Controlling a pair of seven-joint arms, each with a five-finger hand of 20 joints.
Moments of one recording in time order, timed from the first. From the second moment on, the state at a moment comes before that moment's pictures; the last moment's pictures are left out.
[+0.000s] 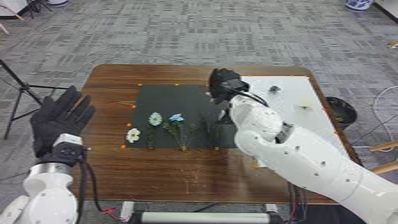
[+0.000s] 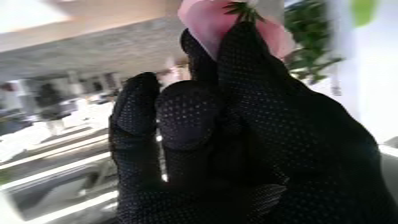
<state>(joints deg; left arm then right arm) 121.0 -59.8 -98.0 -121.1 18.7 16.8 18.7 -50.5 -58.8 28.5 -94.9 -117.6 5.5 36.1</state>
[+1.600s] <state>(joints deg) 118.7 -57.4 -97.7 -120.0 19.2 15.7 17.0 -54.0 -66.5 26.2 -95.0 -118.2 -0.6 38.2</state>
